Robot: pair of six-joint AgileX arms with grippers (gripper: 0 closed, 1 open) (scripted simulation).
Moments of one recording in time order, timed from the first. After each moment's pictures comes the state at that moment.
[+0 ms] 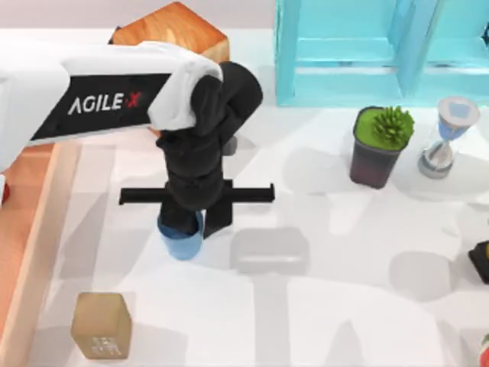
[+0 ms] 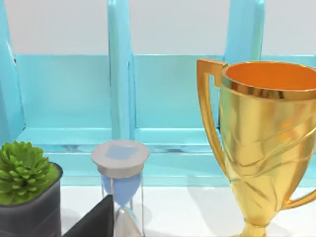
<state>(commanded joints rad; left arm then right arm) -0.60 2.09 1.46 -0.94 0.00 -0.58 0.00 0.00 0.00 0.00 0.00 0.00</state>
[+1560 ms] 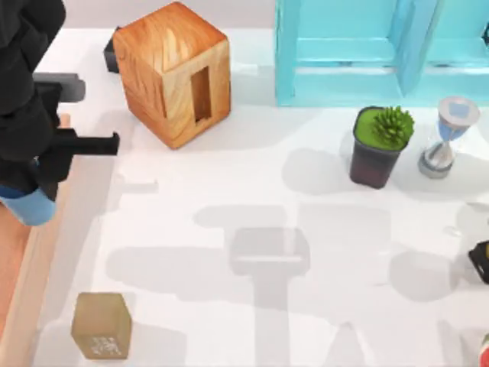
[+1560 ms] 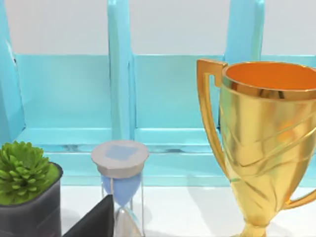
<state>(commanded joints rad) -0.21 1.72 1.39 -1.23 -0.01 -0.18 0.00 0.00 0.00 0.00 0.00 0.00</state>
